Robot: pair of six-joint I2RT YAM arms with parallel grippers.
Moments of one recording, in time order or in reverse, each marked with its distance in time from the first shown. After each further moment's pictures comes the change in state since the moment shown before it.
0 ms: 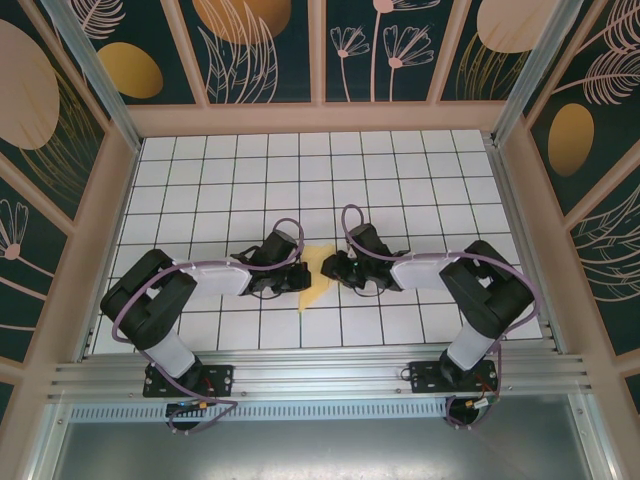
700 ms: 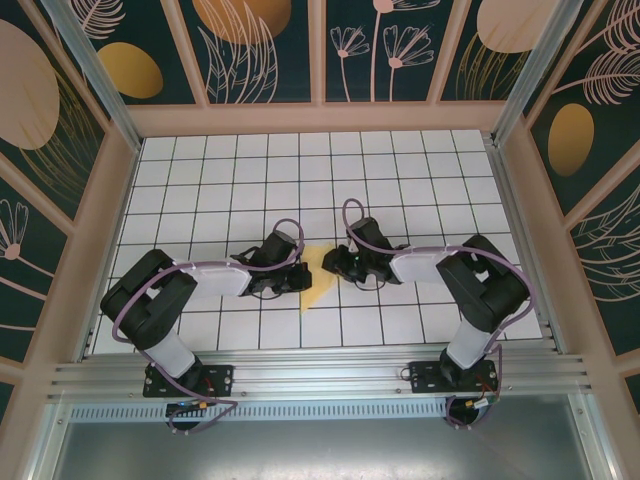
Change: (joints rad) left arm 0.000 0.000 -0.008 0.021 0.015 -0.005; right arm -0.044 0.042 0.044 -0.020 -0.033 -0.046
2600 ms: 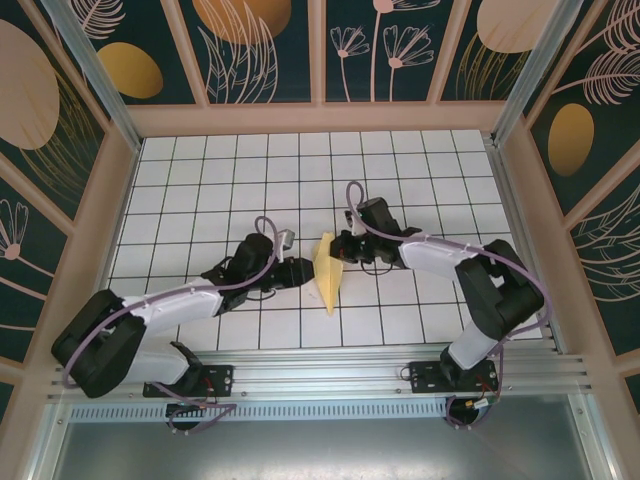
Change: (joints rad) left arm 0.000 -0.369 -0.165 0.202 0.043 -0.112; right arm -0.081 -0.112 0.135 -0.239 -0.034 -0.274
